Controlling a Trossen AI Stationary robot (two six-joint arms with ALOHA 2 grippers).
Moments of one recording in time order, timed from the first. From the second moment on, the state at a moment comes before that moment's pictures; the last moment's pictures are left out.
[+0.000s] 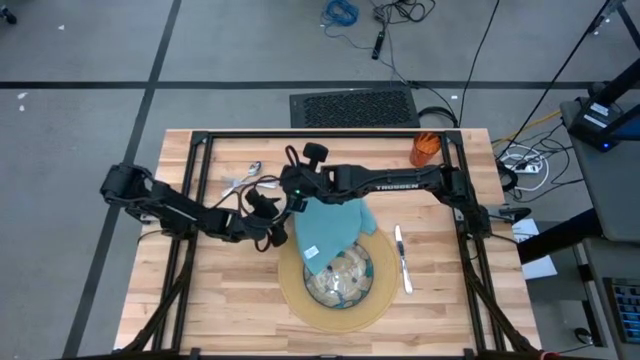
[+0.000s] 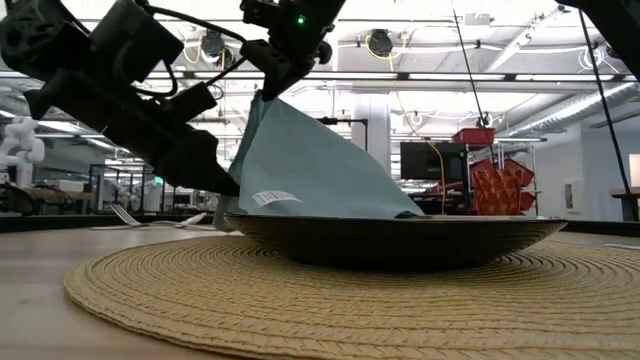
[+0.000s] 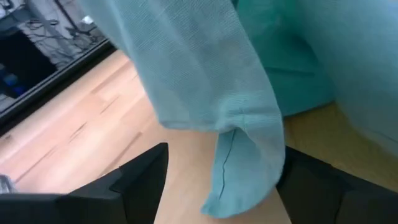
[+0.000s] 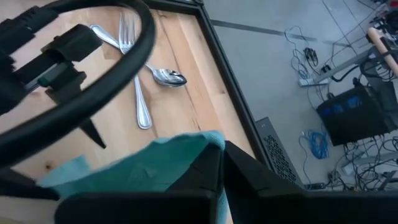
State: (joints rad) left arm -0.17 1.46 0.38 0.40 -0.74 -0.28; right arm -0.02 2.12 1.99 -0.66 0.62 -0.09
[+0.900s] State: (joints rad) left arm -0.12 1.50 0.38 0.44 -0.66 -0.14; right arm -0.01 2.12 1.99 -0.68 0.62 -0.08
